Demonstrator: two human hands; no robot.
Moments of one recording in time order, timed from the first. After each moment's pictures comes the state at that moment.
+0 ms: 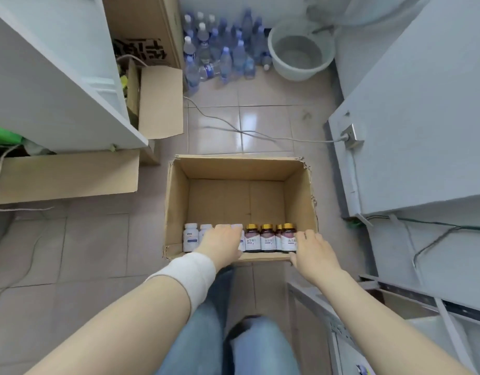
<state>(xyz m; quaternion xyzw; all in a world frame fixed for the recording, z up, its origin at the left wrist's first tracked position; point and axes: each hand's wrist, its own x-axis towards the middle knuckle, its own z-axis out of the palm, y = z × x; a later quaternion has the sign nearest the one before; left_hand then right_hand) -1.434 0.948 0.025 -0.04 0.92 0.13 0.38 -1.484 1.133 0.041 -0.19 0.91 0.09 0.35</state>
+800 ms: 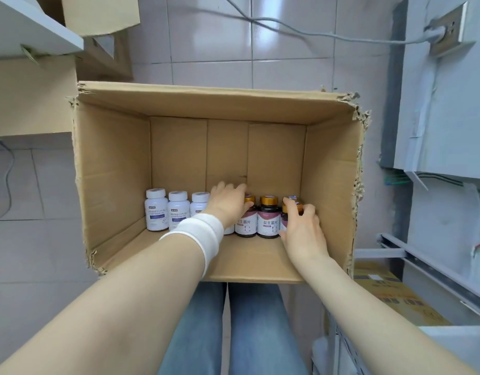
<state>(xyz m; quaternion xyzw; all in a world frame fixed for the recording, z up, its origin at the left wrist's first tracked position) -1.512 0.978 -0.199 -0.13 0.86 0.18 0.46 -1.535 1.135 -0.146 -0.09 0.89 -0.02 0.46</state>
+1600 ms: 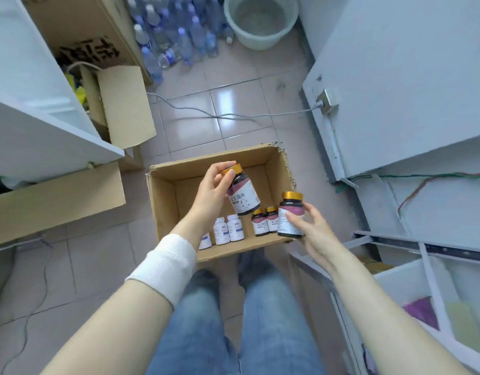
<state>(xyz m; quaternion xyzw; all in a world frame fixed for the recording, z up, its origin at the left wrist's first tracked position) -1.512 0.941 0.079 -0.28 0.63 0.71 0.13 -1.503 1.148 0.074 0.32 0.61 -0.64 0.34</state>
